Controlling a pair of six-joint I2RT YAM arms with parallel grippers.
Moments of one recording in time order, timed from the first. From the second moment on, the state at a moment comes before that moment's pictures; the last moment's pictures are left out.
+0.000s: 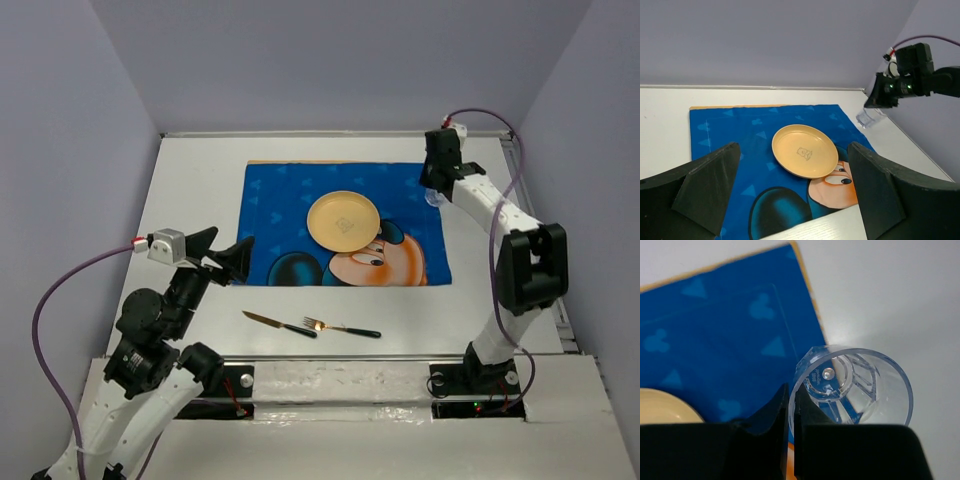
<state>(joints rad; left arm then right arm) -0.59 0.26 0.65 -0.21 -0.19 -0.27 0.21 1.68 1.33 -0.39 0.42 0.40</state>
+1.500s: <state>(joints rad) -0.46 0.39 0.65 -0.21 -0.26 -0.26 0.73 1.43 1.08 -0.18 -0.03 0.22</state>
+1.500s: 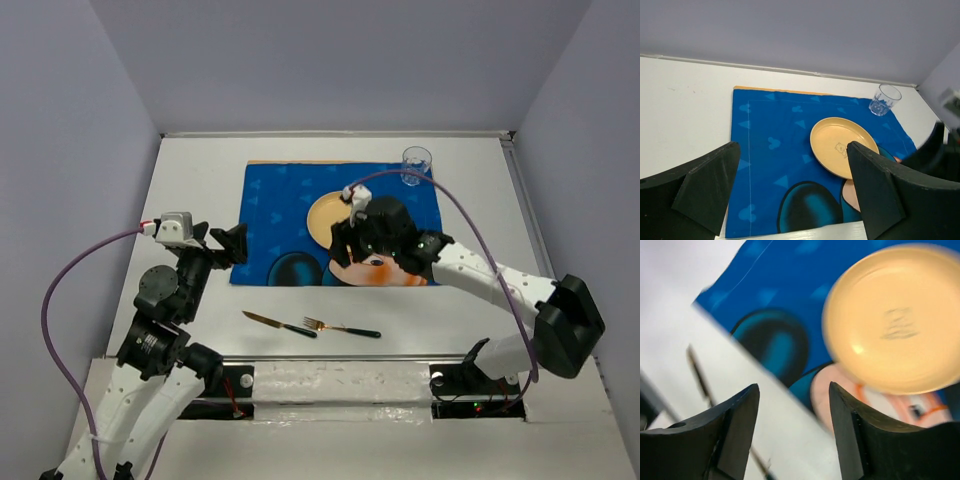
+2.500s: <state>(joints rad) -0.36 0.47 0.65 -0.20 -0.22 -0.26 1.07 1.51 0.80 -0.38 -0.05 0.35</state>
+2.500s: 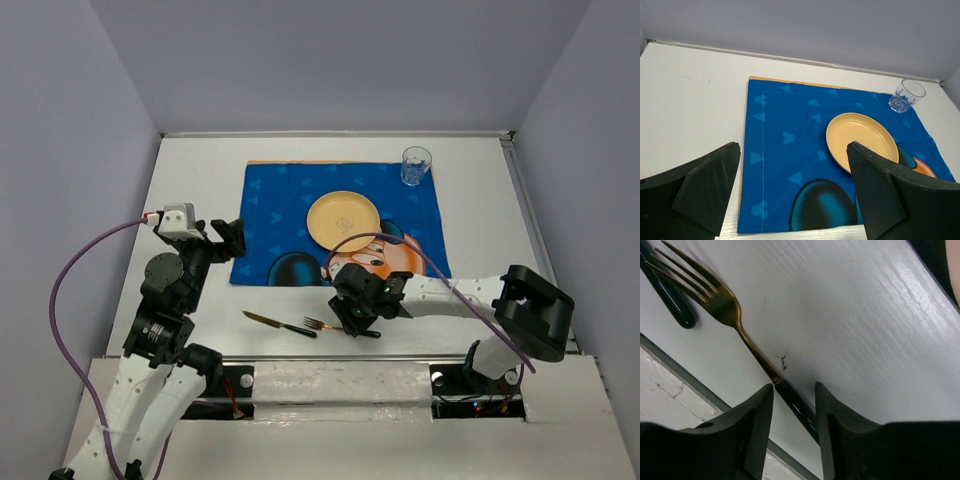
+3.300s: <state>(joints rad) -0.36 0.46 0.65 -0.20 -0.19 -0.26 1.11 1.51 0.93 -0.50 0.01 0.32</state>
